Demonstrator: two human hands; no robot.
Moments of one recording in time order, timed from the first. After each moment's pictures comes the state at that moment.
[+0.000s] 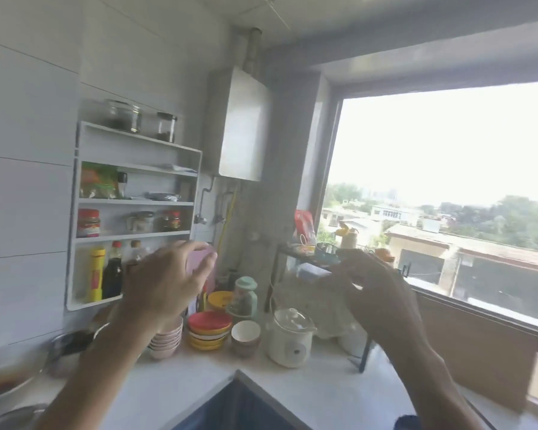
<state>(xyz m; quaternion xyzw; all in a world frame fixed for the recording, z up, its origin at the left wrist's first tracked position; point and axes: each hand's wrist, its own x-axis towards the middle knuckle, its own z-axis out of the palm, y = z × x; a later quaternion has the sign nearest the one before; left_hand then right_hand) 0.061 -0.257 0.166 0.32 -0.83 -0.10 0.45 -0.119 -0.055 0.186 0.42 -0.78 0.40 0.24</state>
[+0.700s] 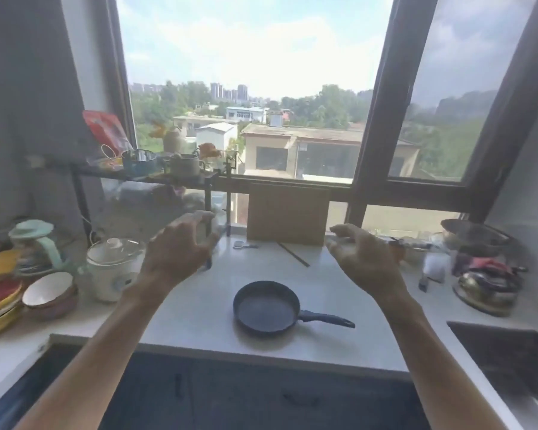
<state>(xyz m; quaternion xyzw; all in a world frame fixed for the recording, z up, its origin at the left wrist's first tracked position) -0.283 -0.070 0.067 0.06 -0.92 -0.24 0.29 -0.330 0.208 0.067 0.13 -0.91 0.34 0.19</state>
